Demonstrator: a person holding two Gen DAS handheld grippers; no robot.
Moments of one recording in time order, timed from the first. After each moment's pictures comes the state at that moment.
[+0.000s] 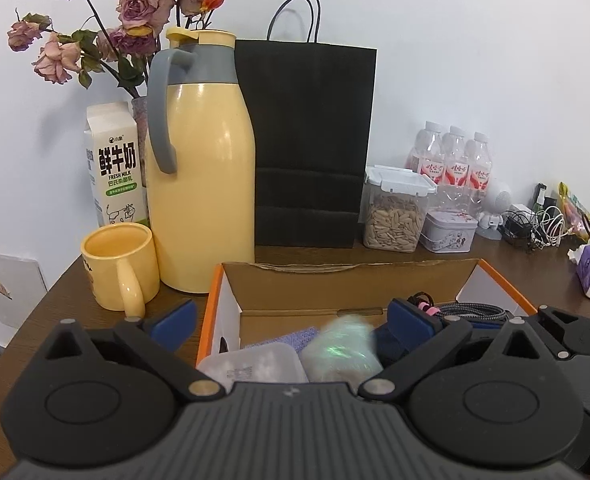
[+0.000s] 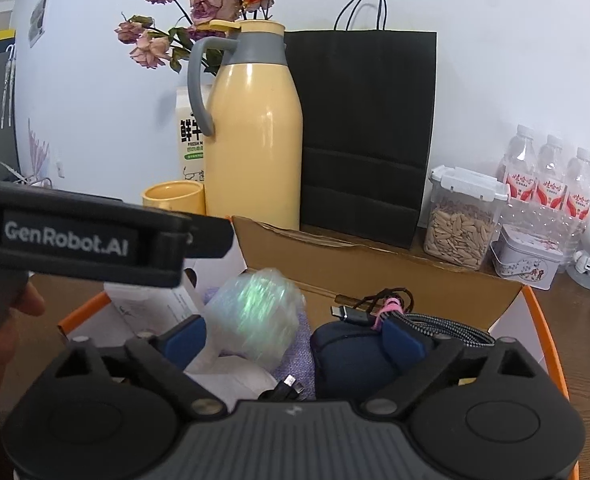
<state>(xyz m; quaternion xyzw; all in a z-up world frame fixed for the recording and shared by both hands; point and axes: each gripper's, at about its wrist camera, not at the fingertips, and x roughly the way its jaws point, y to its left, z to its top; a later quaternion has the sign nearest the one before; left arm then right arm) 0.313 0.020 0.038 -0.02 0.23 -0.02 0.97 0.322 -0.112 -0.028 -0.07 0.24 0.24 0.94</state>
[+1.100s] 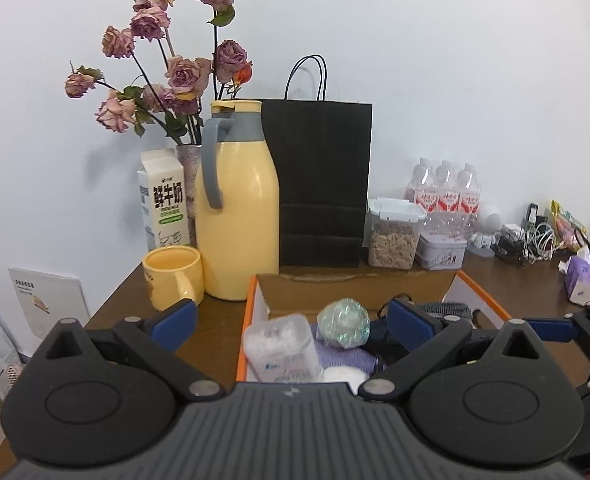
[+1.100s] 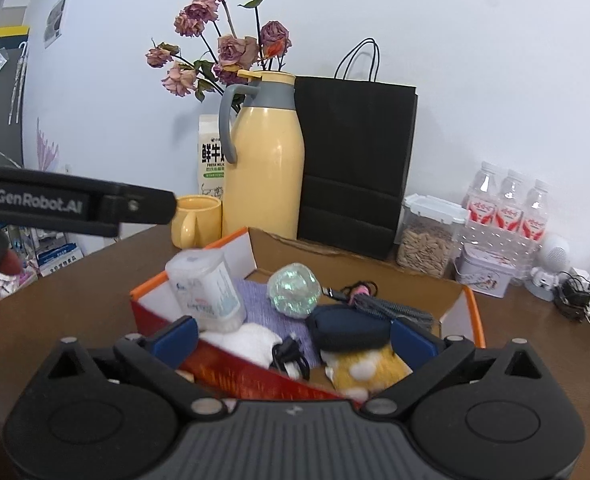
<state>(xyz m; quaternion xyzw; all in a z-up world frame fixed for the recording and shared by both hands) 0.199 0.016 0.076 -0.01 0.18 0.02 0.98 0.216 -0.152 0.012 -0.10 0.21 0.23 0.95</state>
